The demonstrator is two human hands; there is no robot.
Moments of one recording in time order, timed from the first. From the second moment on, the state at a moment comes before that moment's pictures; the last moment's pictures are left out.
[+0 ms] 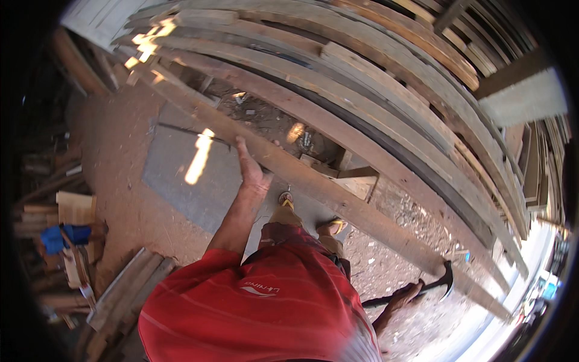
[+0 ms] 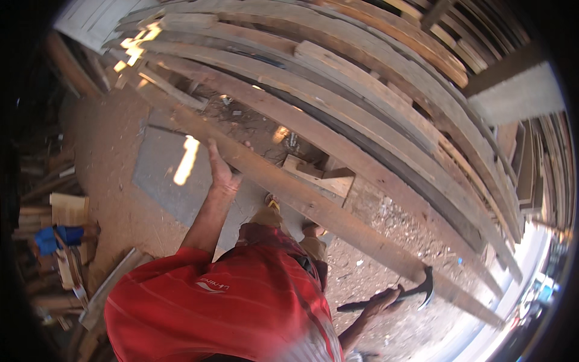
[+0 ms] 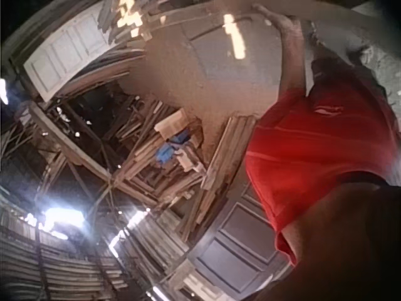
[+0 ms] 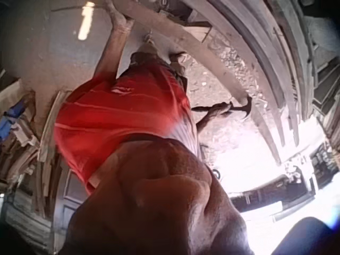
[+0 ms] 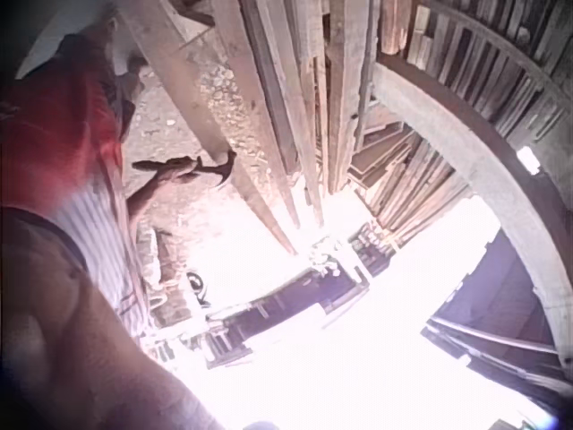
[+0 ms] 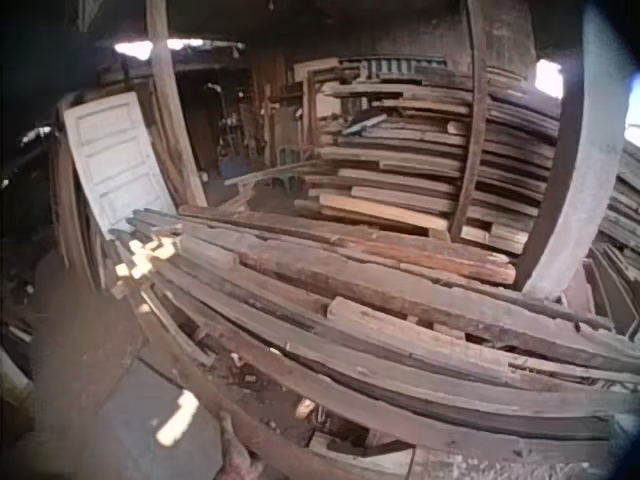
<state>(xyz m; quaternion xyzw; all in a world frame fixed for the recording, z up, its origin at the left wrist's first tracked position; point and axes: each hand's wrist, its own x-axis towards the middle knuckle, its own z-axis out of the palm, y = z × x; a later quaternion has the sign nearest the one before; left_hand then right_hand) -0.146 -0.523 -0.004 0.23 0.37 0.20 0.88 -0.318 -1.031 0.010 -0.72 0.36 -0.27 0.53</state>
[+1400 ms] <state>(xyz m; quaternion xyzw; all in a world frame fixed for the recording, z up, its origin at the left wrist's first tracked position) -0.186 -0.647 -0.045 0.24 0.26 -0.07 0.93 -0.289 -1.068 0.009 -0.69 0.40 -0.25 0.55</state>
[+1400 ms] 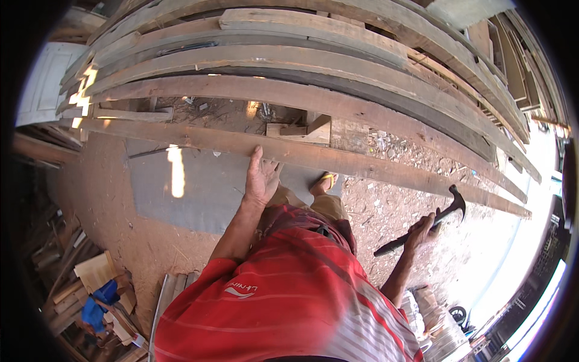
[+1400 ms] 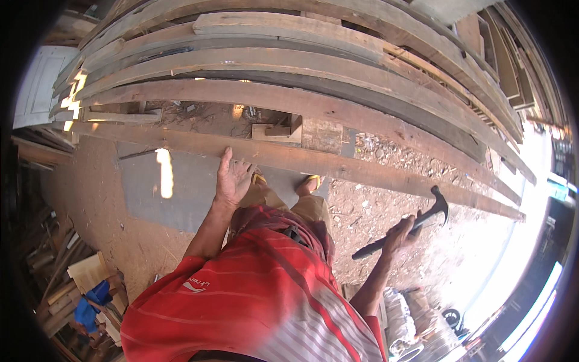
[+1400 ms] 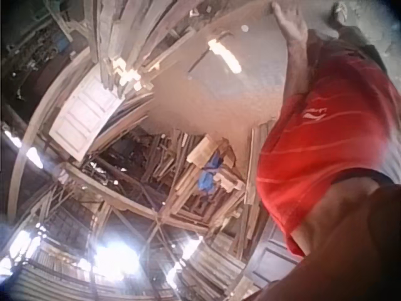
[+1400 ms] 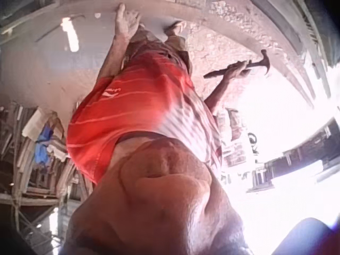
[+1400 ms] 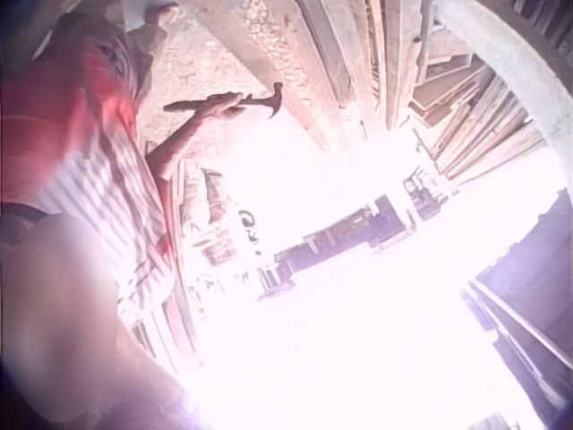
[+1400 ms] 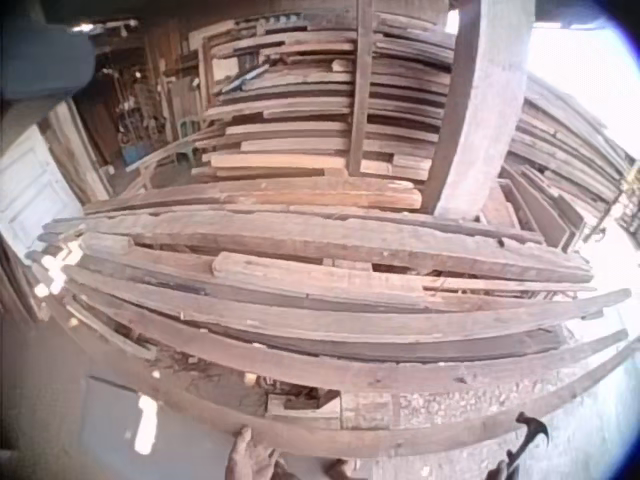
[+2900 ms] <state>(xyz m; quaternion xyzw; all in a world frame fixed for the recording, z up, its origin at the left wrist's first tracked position) -0.678 -0.499 -0.223 0.65 0.57 -0.20 0.46 -0.240 -0.744 0.030 -0.77 0.01 0.22 0.60</state>
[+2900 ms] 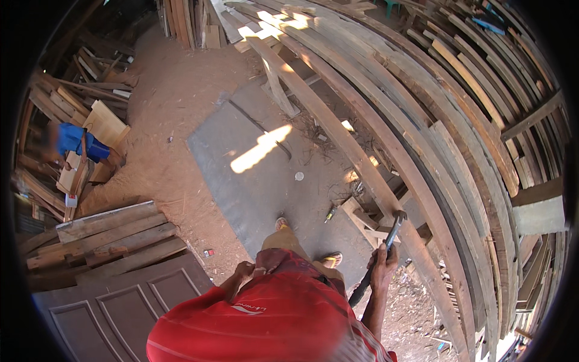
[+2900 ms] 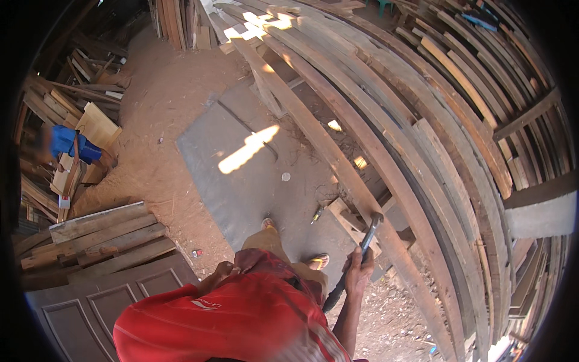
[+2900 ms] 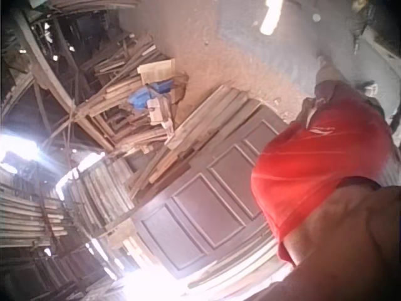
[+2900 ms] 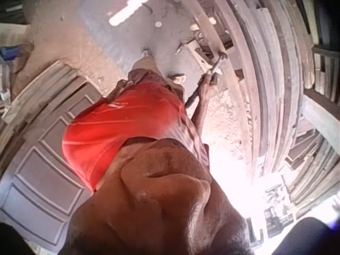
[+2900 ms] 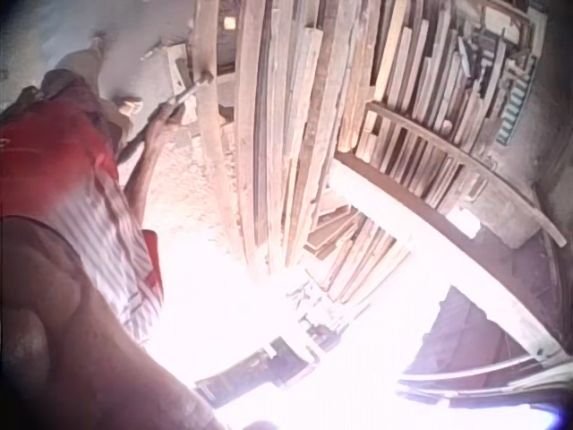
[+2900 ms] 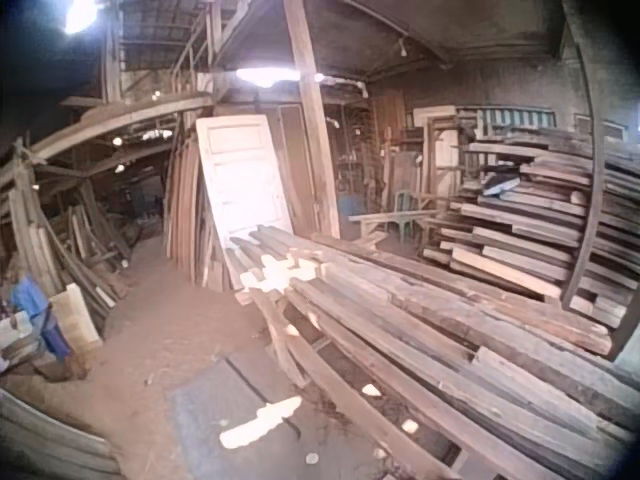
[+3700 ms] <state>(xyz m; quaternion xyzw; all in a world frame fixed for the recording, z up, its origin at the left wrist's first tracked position) -0.699 -0.109 -0.261 0.37 0.63 0.12 0.67 -0.206 -0.599 -0.107 -0.84 0.38 -0.20 0.32</state>
